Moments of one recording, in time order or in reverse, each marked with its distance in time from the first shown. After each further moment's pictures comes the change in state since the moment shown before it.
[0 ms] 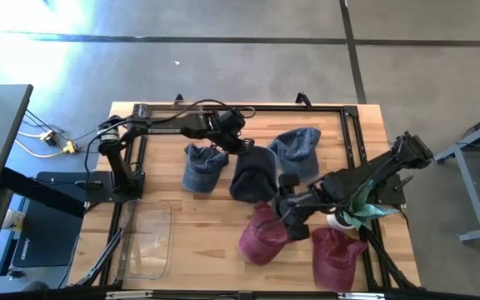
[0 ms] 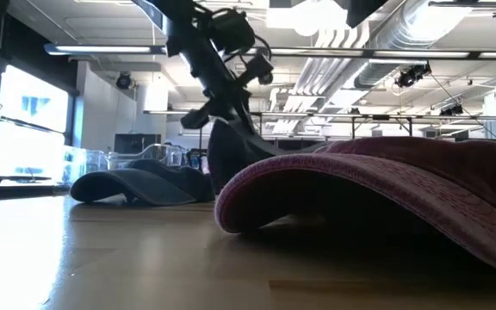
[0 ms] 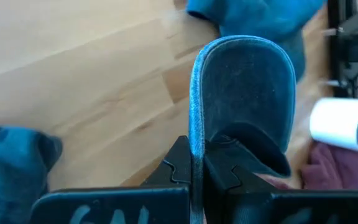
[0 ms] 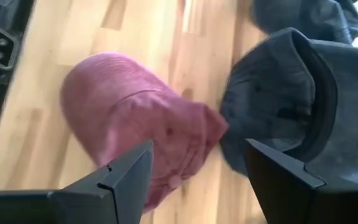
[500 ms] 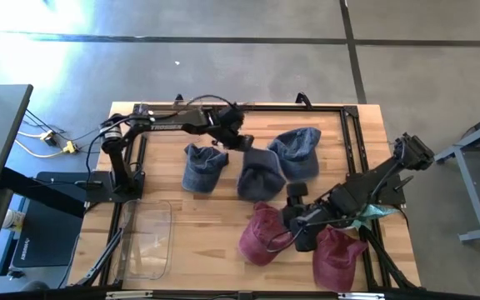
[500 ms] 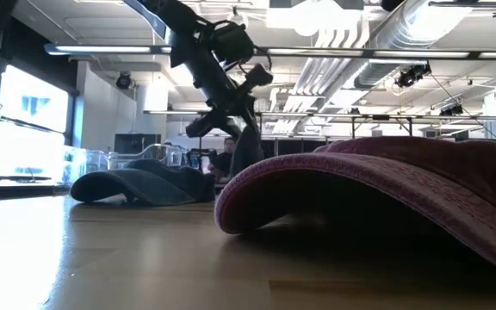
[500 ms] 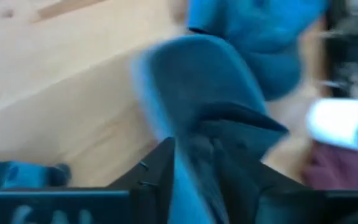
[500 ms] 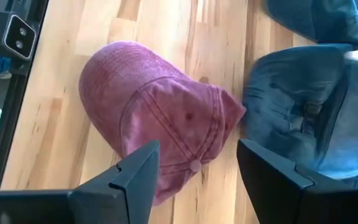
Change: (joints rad) left arm 0.069 0.010 0.001 0.031 0.089 0.091; right arm 0.108 0.000 0.000 -0.046 0.068 0.128
